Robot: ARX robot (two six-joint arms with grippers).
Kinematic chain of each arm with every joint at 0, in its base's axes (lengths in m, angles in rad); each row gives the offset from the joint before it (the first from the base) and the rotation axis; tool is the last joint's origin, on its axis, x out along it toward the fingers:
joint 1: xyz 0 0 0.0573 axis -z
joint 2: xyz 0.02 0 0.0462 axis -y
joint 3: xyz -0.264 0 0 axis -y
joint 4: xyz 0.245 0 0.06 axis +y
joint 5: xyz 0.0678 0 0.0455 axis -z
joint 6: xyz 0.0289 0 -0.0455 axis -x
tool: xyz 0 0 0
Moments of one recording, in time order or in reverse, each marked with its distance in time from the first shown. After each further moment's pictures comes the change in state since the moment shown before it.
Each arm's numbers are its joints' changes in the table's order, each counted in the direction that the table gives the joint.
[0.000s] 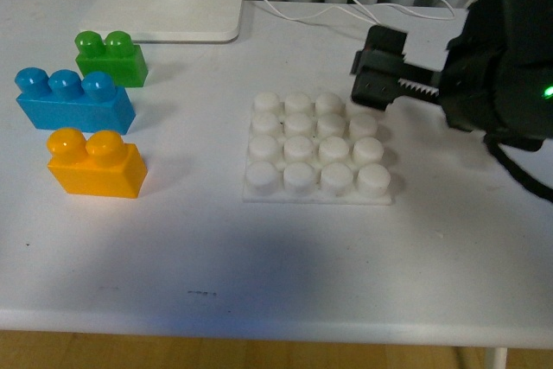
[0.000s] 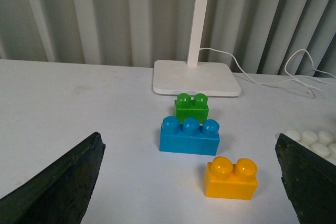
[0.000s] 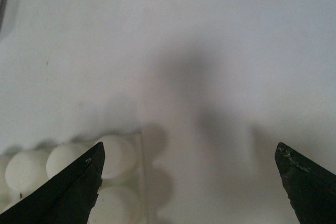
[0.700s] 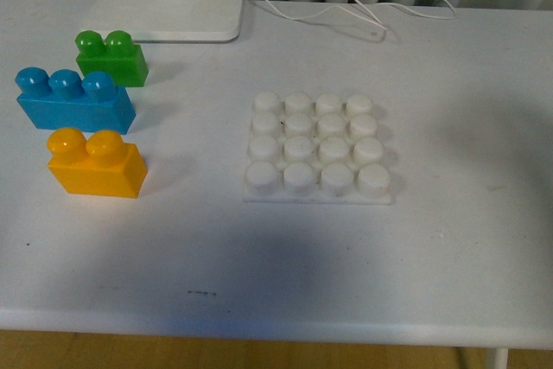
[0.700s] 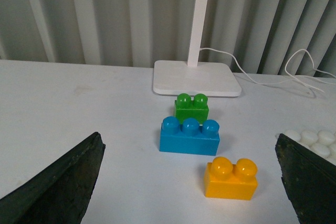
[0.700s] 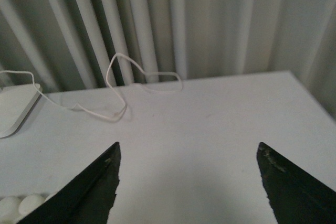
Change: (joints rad) left arm 0.000 0.000 0.000 0.000 0.000 0.000; right arm 0.294 0.624 -0.470 -0.383 -0.178 0.373
